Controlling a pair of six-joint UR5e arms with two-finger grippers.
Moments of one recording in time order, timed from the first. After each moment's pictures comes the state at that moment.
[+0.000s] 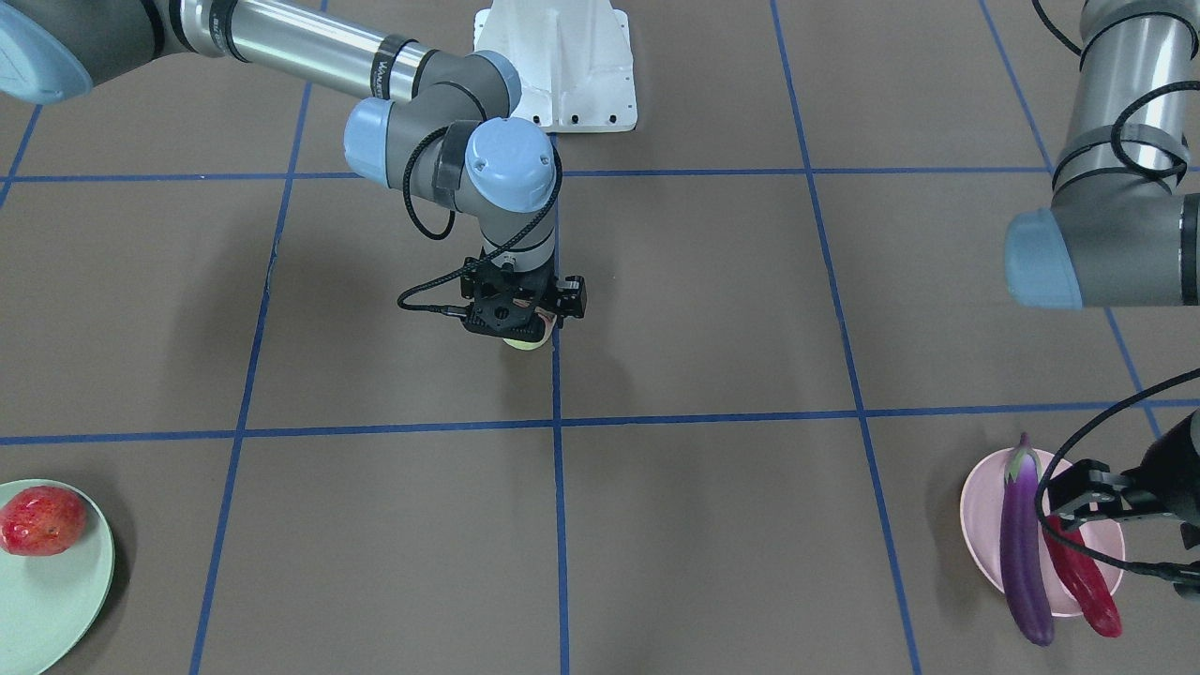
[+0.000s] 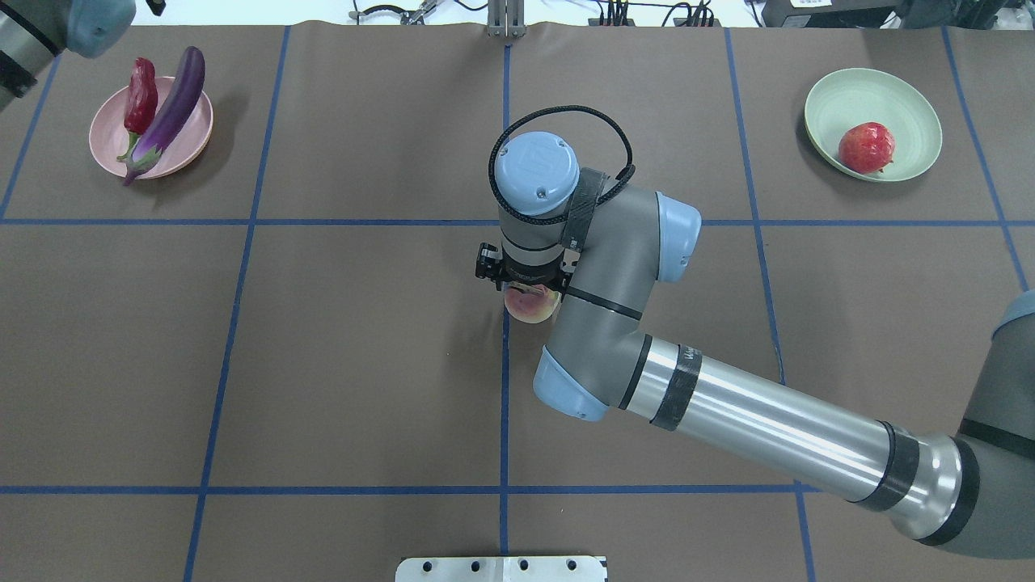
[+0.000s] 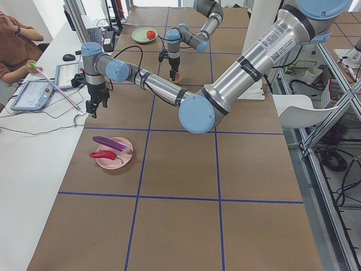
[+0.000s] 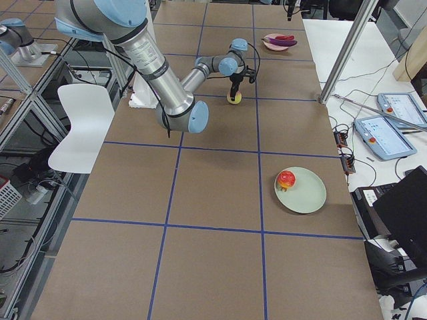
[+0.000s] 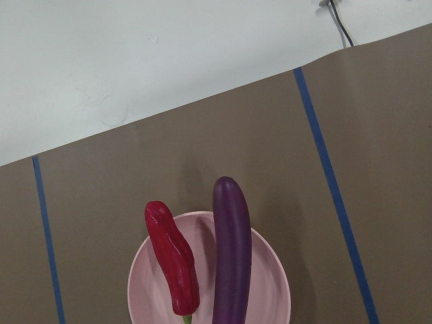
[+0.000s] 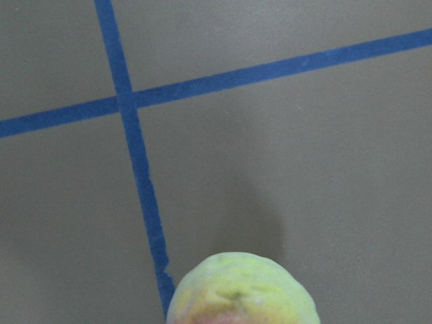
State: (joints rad) left arm -1.24 -2.37 -1.19 -1.55 -2.05 -0.24; right arm 0.54 -0.72 1.38 -1.55 1.93 1.38
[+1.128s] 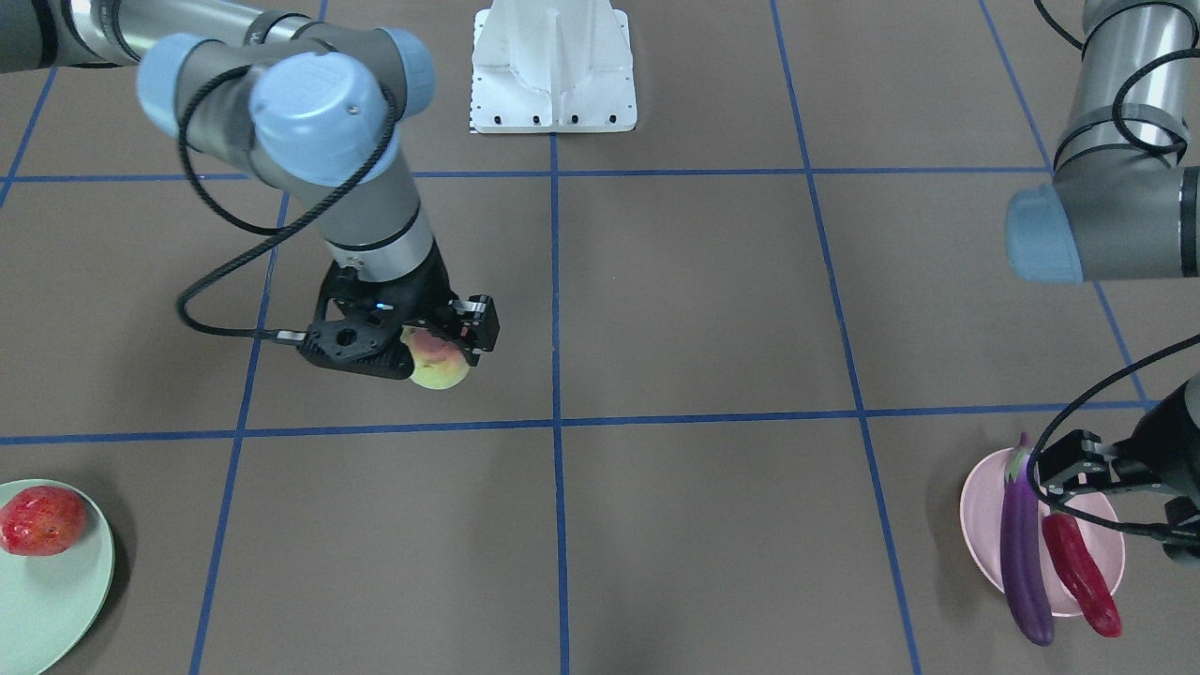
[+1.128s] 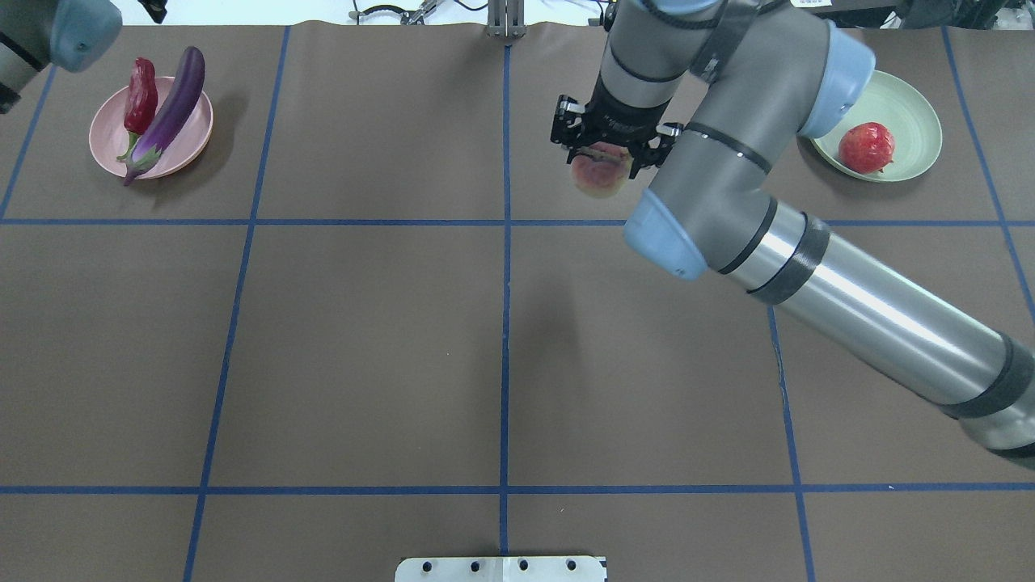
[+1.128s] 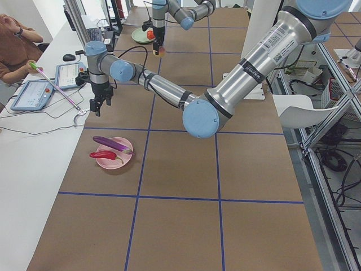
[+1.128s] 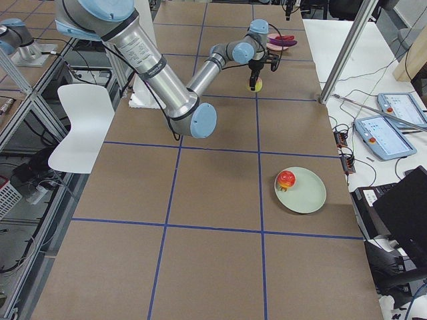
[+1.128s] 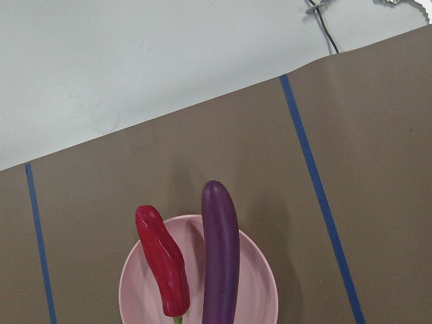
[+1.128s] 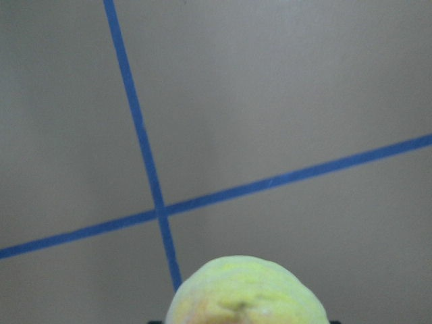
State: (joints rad) left arm -1.24 -2.26 -1.36 -1.55 -2.11 -0.24; right arm 0.88 -0.79 1.58 -1.69 2.09 1.11
